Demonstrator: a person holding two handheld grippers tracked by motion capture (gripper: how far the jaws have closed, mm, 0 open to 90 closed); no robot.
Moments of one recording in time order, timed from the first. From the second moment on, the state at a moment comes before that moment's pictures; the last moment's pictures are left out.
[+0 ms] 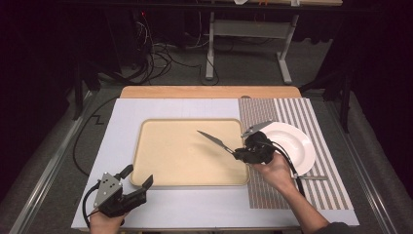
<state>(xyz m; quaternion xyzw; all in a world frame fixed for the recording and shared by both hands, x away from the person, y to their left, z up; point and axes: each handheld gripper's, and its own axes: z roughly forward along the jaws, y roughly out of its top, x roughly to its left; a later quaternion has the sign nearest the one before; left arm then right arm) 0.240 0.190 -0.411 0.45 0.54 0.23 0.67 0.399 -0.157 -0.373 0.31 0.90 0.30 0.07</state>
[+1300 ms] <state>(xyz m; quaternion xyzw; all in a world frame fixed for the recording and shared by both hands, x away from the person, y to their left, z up) 0.240 0.191 -0.411 0.45 0.54 0.24 0.67 0.404 -0.123 -0.413 0.31 0.92 0.23 0.07</state>
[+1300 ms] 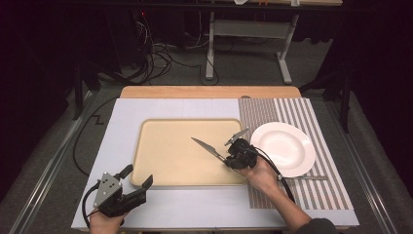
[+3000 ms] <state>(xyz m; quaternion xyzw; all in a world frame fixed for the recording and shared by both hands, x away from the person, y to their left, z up) 0.240 0.192 -0.411 0.45 0.54 0.24 0.67 0.418 -0.143 -0.413 0.35 0.90 0.22 0.10</state>
